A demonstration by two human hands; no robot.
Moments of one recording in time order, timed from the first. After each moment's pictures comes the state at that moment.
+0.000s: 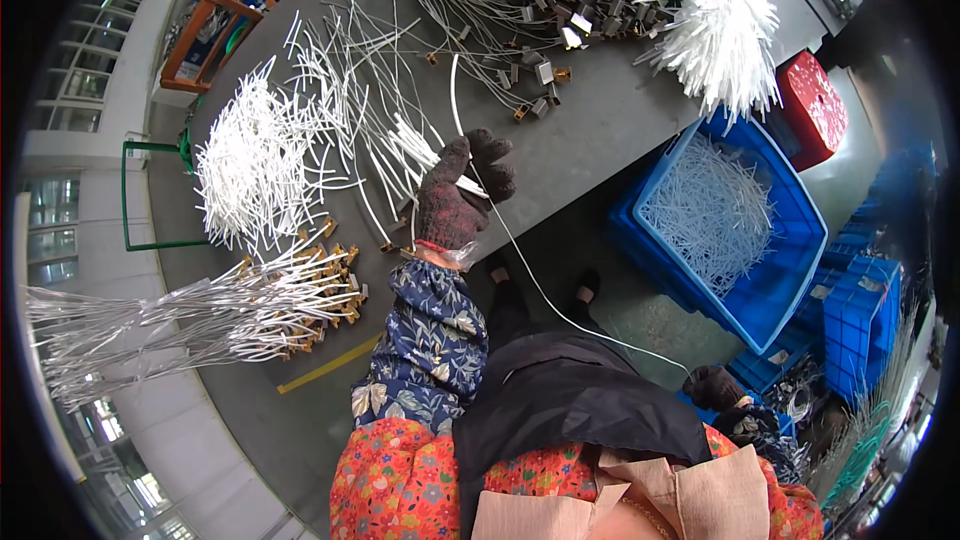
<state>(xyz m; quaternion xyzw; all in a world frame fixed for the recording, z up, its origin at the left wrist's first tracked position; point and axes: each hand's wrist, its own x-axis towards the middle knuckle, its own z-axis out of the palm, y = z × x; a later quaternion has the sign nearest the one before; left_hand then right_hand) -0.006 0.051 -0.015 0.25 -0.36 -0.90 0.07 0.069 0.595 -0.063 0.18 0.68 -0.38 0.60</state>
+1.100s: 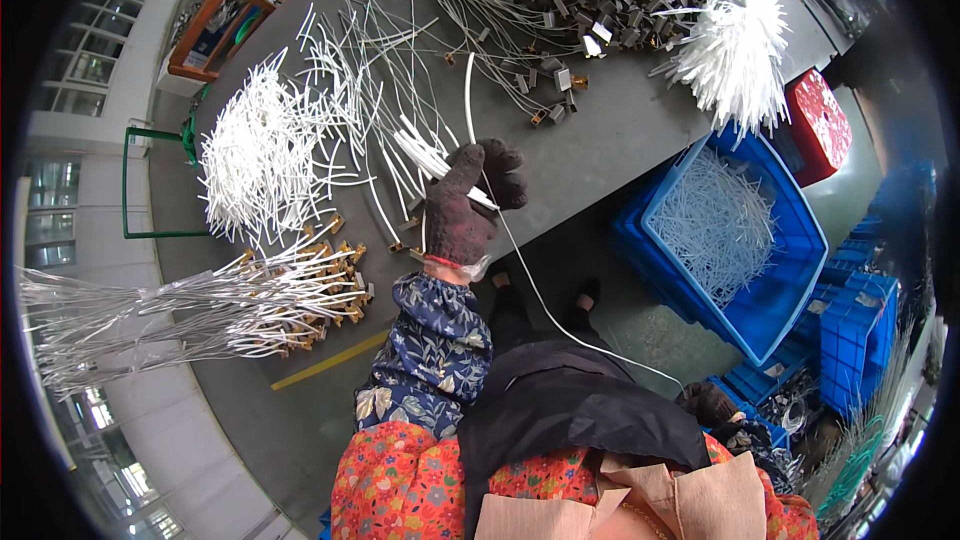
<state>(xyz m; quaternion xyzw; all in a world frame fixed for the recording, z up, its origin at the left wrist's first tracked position) 0.005 0.058 0.017 0.25 -0.46 -0.84 0.13 0.082 0.574 -0.053 0.16 0.68 -0.37 0.62</state>
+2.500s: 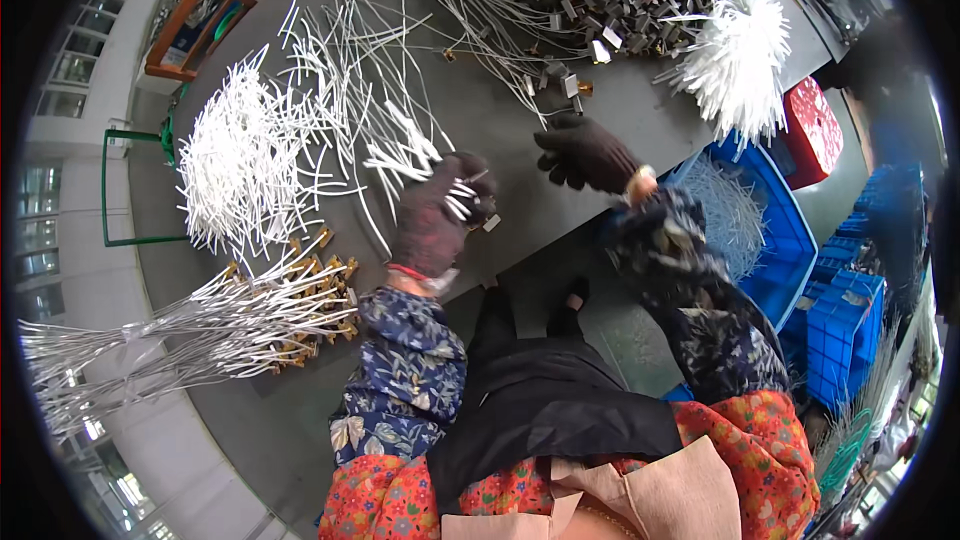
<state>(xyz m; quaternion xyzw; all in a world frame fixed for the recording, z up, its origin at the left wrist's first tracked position) 0.024 0.001 0.007 0.28 -0.38 -0.88 0.07 -0.166 0.160 -0.027 -0.09 0.62 -0.55 0.55</state>
